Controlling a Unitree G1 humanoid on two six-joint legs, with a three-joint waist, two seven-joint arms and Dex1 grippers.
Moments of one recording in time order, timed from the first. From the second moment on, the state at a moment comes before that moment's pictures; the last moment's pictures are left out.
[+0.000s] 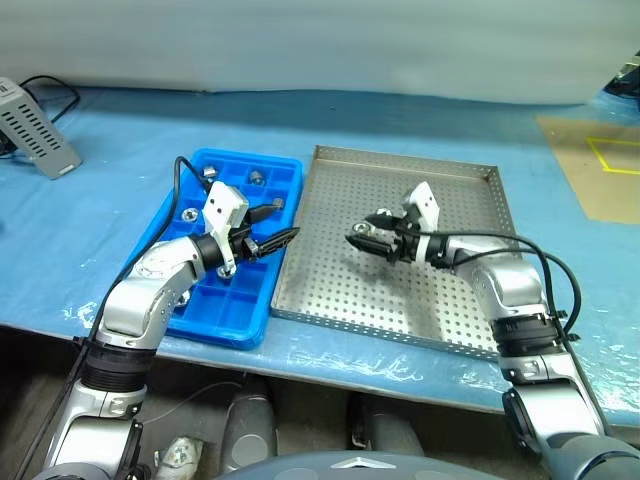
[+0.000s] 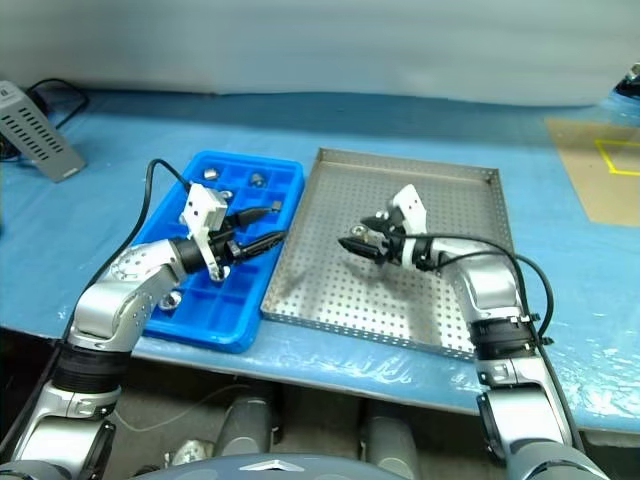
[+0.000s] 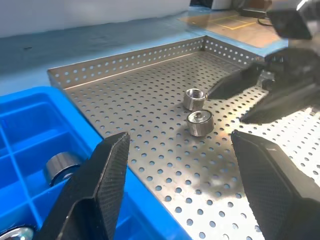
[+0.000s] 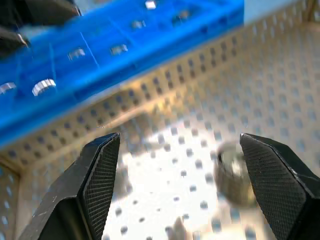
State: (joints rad) left arm -0.37 0.47 -0.03 -0.13 -0.44 0.45 -0.75; right arm -0.47 -0.43 0.05 0.12 0.30 0.56 0.87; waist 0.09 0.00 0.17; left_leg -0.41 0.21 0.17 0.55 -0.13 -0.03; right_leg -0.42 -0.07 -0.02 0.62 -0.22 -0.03
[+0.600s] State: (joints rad) left arm -0.35 0.47 -0.05 -0.15 -0.41 0.45 -0.77; right arm -0.49 -0.36 0.10 0.33 0.18 0.21 0.85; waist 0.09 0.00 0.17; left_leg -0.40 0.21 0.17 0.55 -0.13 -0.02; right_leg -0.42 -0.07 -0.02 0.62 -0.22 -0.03
